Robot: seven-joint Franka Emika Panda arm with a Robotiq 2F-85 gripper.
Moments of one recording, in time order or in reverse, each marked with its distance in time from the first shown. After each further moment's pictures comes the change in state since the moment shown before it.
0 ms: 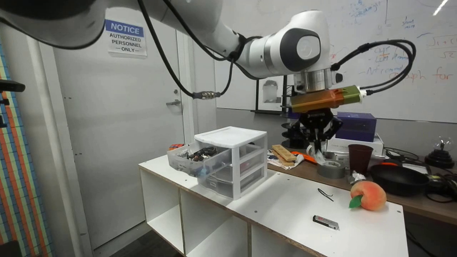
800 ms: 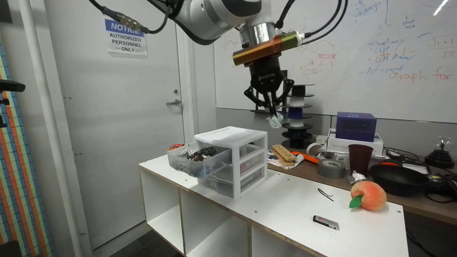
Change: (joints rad) arm 0.144 -0.494 -0.008 -0.546 -0.184 -0.007 0.133
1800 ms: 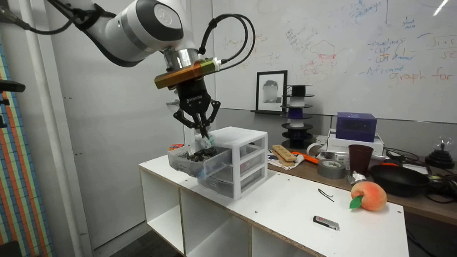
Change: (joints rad) arm 0.147 -0.329 0.074 -0.584 -0.154 0.192 0.076
